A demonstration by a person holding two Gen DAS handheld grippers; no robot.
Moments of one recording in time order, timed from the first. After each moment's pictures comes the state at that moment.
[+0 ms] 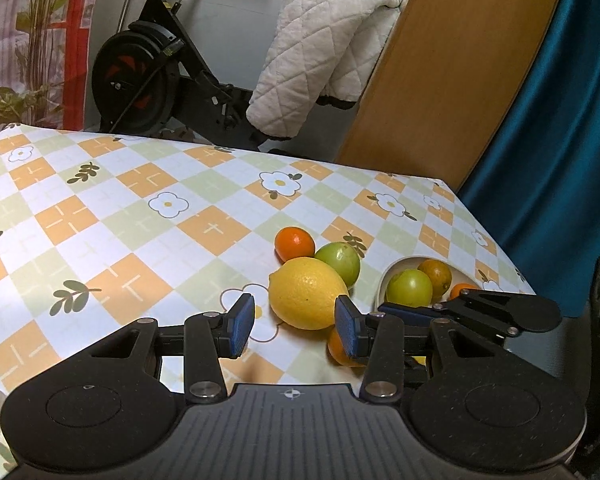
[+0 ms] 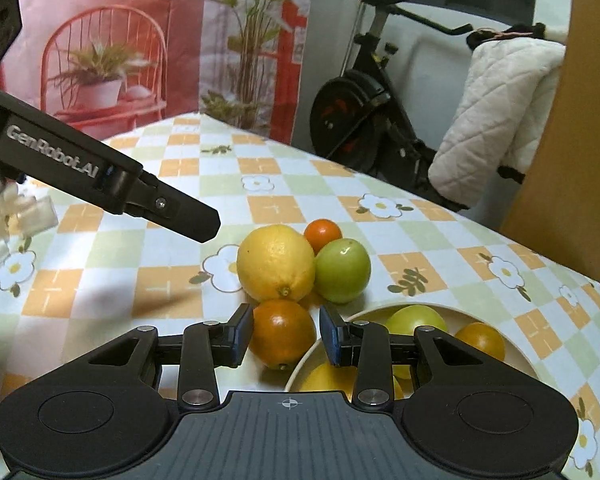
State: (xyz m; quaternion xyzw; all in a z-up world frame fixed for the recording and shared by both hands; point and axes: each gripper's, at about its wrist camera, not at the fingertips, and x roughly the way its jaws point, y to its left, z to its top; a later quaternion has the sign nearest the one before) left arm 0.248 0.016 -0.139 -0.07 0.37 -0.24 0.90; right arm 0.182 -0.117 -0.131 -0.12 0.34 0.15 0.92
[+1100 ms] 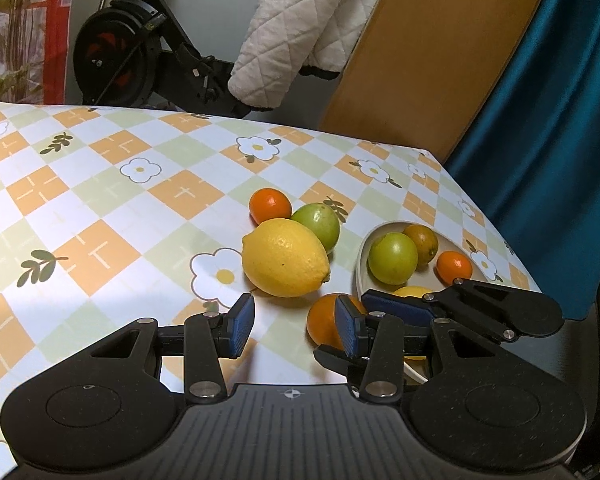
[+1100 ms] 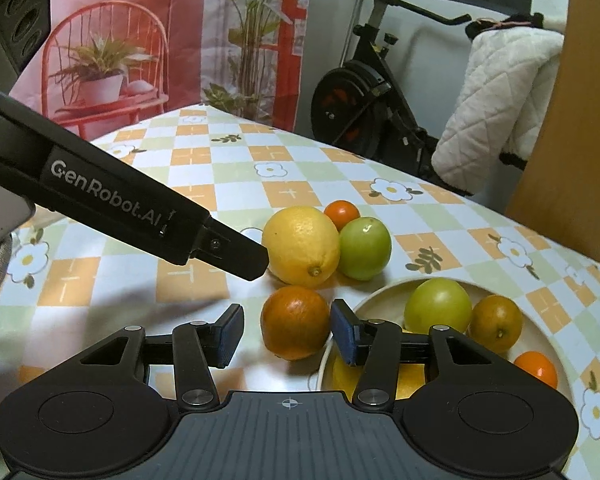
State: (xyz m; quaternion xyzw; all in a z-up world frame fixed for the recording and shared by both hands) left arm 0.244 0.004 -0.154 -0.07 0.39 -0.27 0.88; right arm 0.166 -0.103 -0.138 -0.12 0.34 0.14 0.92
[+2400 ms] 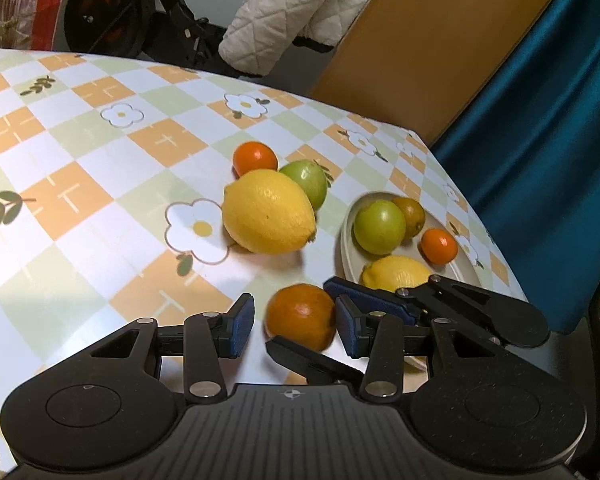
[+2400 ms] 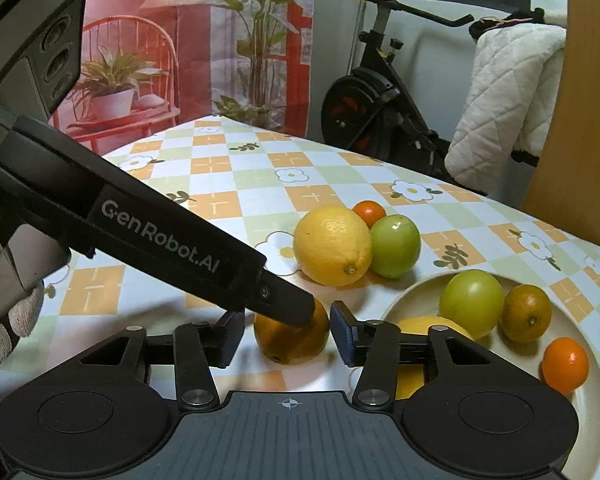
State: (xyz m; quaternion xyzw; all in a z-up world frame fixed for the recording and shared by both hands) left arm 0.244 -0.002 -0.182 -0.11 0.44 -0.29 0.84; right arm 0.156 -0.095 -0.144 -0.08 0.33 0.16 0.93
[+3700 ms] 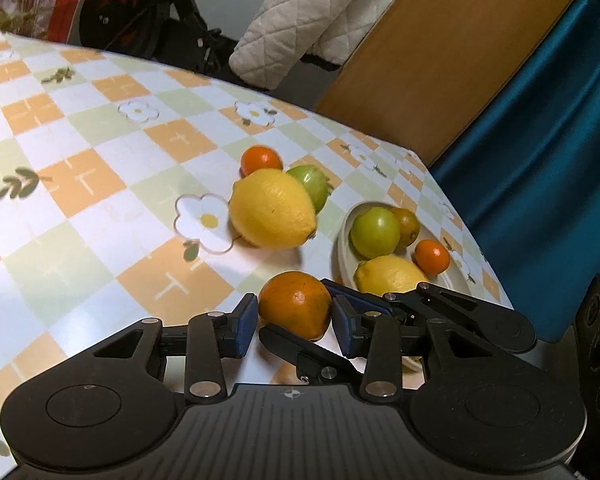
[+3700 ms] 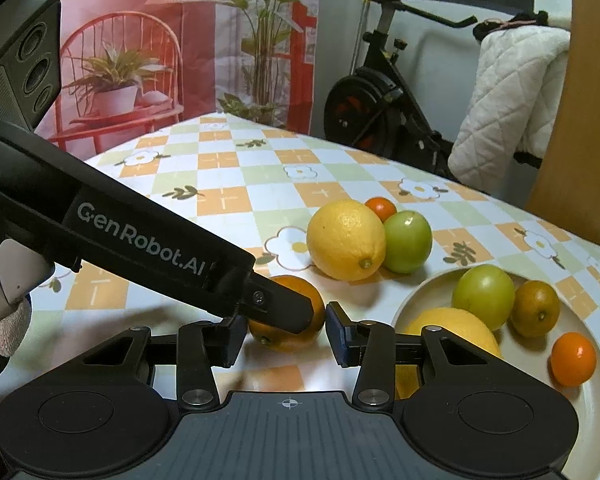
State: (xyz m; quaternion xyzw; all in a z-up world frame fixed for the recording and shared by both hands) left arm 0.225 0.012 -0.179 -0.14 0.41 -0.28 0.86; right arm 0.149 -0.085 -0.145 -0.09 0.32 0.16 0.93
